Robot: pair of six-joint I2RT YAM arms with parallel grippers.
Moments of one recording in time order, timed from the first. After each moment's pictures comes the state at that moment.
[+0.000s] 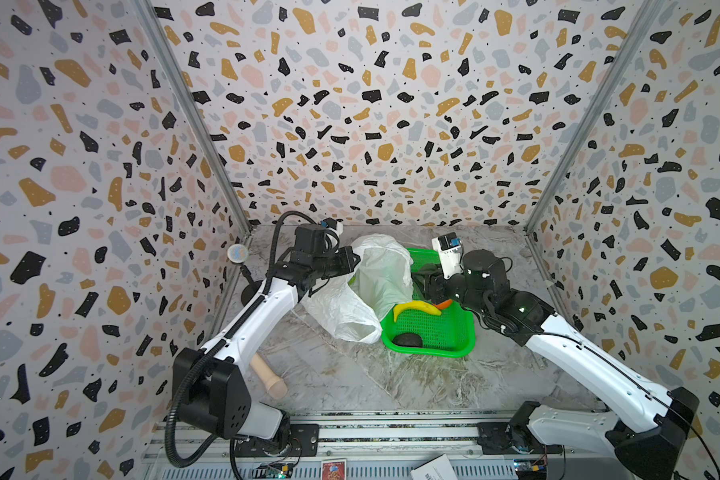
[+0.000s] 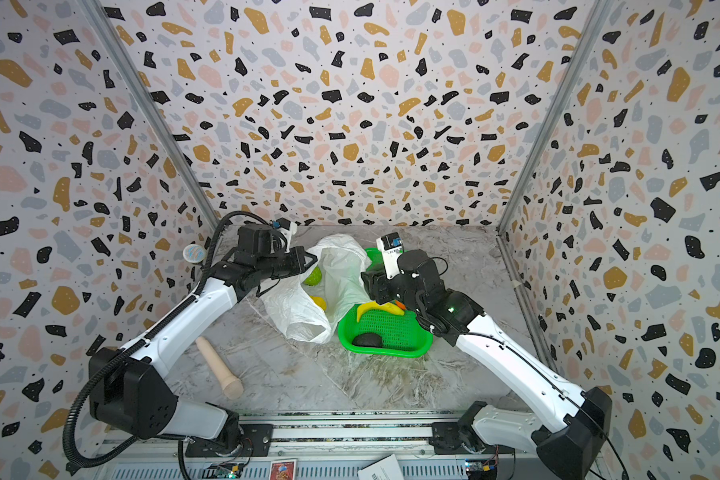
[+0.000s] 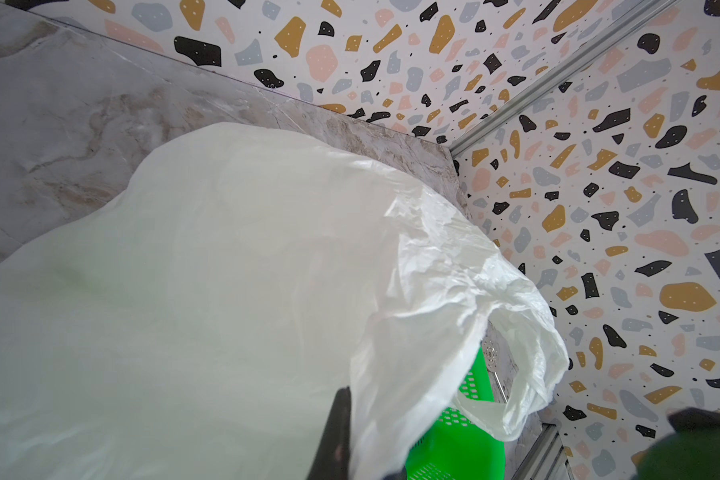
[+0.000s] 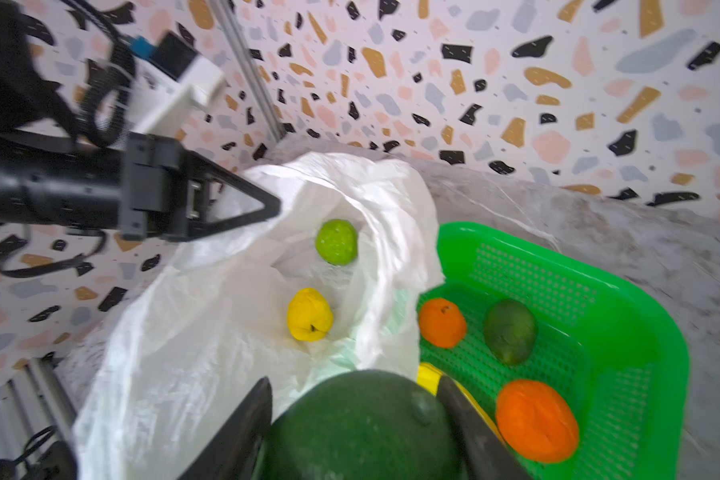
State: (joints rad) left arm -0.31 1.45 1.24 -0.38 0.42 -0.51; right arm 0.77 1.19 1.18 -0.37 0.00 0.25
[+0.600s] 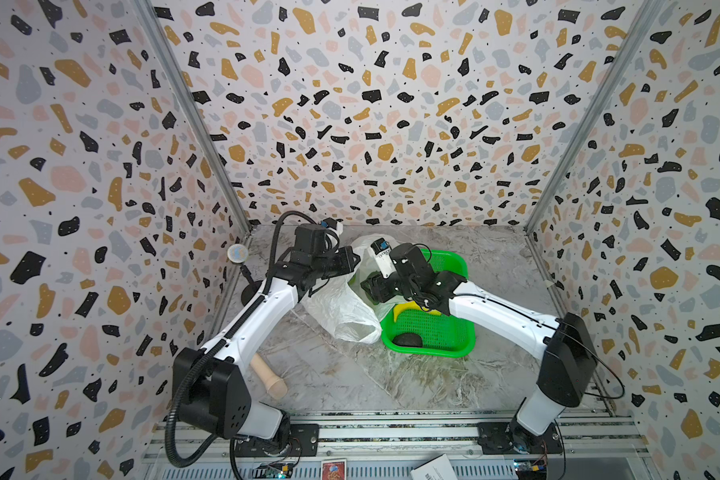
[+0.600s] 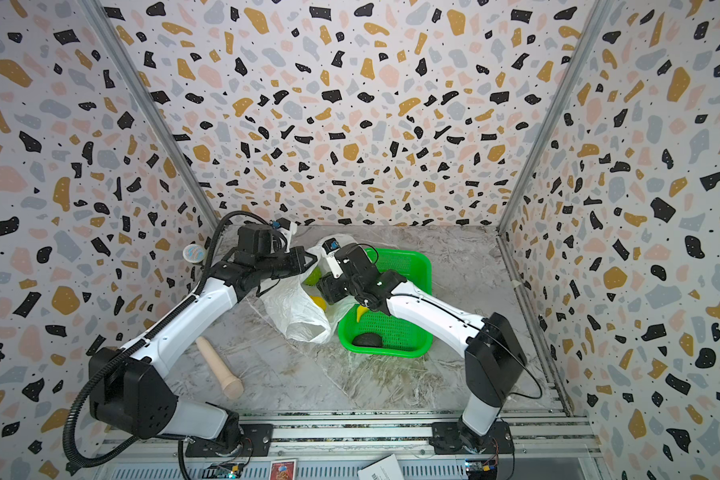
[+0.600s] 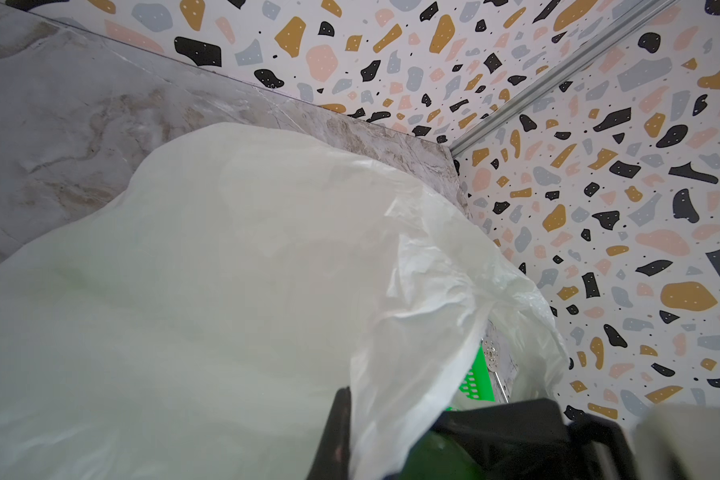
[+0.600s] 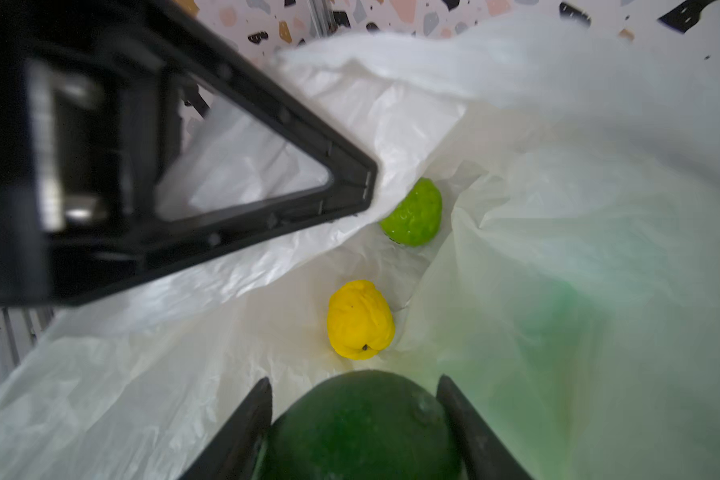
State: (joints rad) left arm -0.31 1.45 1.24 -0.38 0.42 -0.50; right arm 0.84 1.74 1.46 -0.34 -0.08 0.21
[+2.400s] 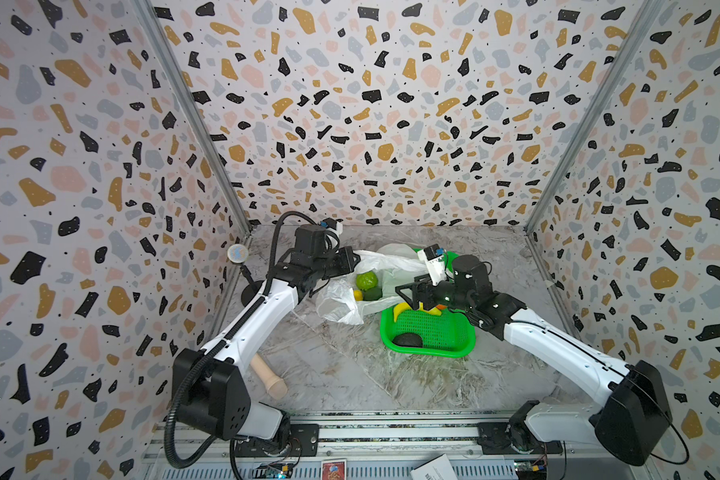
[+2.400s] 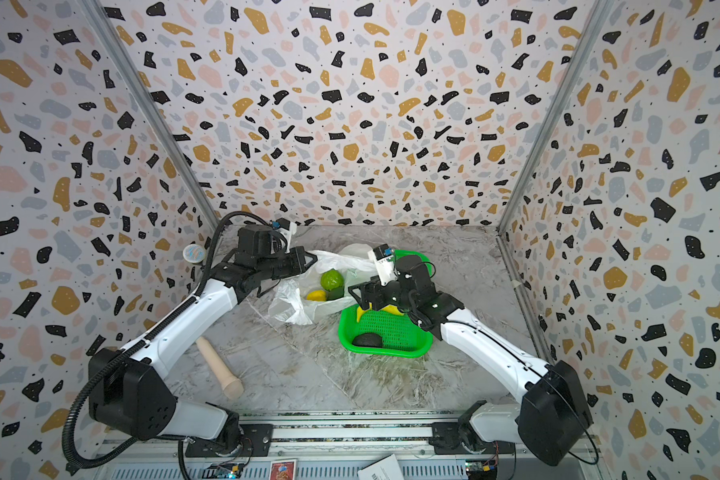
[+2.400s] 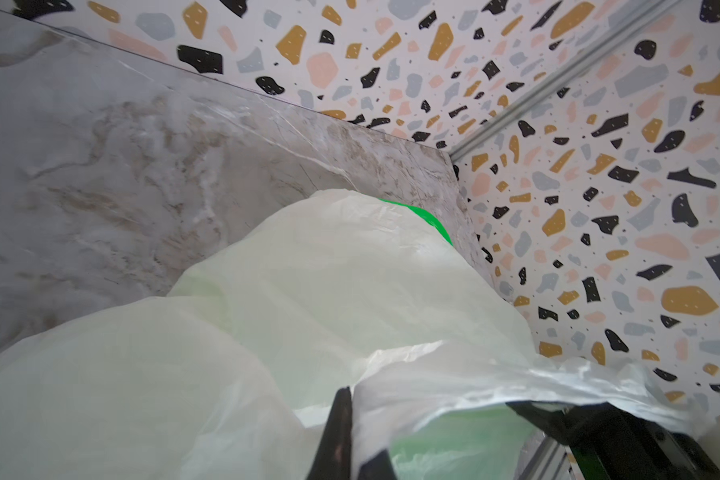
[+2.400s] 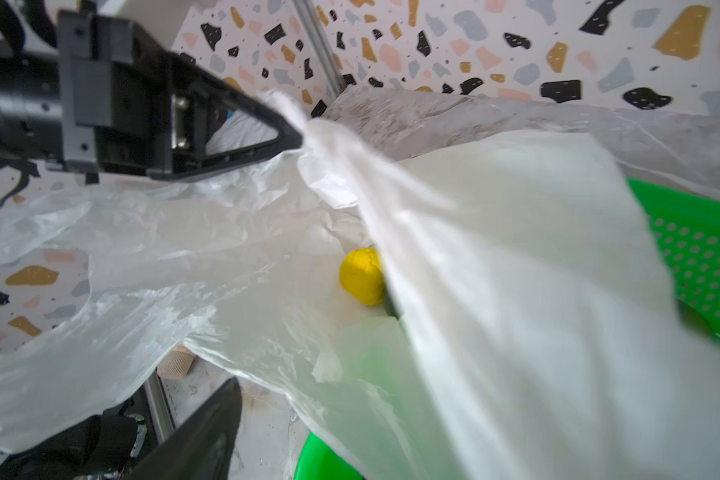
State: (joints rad) left arm -0.31 1.43 1.23 -0.35 0.39 -0.52; right arm 0.68 1.33 1.02 -0.13 -0.33 0.27
